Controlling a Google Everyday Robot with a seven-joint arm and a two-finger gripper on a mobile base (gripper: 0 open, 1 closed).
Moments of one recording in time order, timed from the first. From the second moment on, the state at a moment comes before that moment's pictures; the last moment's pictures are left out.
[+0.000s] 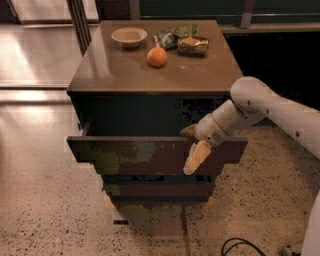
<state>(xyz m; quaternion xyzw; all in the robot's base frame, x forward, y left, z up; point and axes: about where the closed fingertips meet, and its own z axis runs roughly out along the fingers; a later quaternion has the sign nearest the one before) 0.554 -0.081 0.680 -0.60 0.70 0.34 0.19</state>
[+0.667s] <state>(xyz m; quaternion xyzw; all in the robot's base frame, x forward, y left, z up) 0.550 -0.075 0.679 -0.60 0.69 0.35 0.18</state>
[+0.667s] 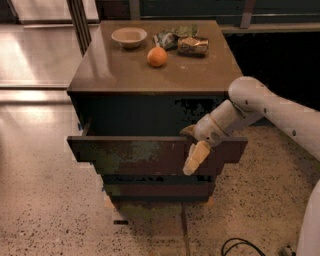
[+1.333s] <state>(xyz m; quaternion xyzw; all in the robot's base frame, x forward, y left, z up) 0.529 -0.078 0.686 -0.59 0.70 0.37 0.16</state>
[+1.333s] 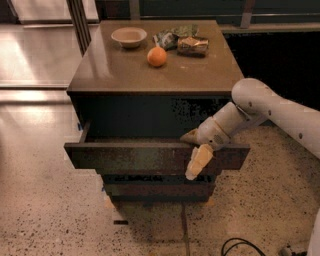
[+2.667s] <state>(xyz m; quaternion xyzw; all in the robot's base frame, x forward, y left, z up) 0.496 -0.082 0.689 -0.59 0.70 0.39 0.13</state>
